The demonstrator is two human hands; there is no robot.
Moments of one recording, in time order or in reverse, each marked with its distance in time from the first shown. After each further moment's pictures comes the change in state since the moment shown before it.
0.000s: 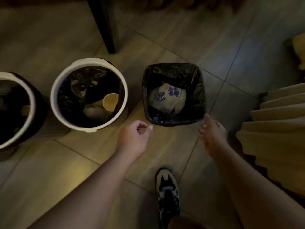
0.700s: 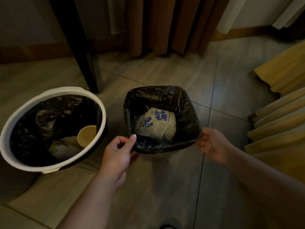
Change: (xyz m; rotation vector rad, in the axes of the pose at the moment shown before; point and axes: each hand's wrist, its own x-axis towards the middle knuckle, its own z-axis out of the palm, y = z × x) left_hand 0.081 -0.037 0.051 -0.802 -0.084 -0.020; right_hand 0.062 -0.018 0.003 -0.117 -0.416 -0.171
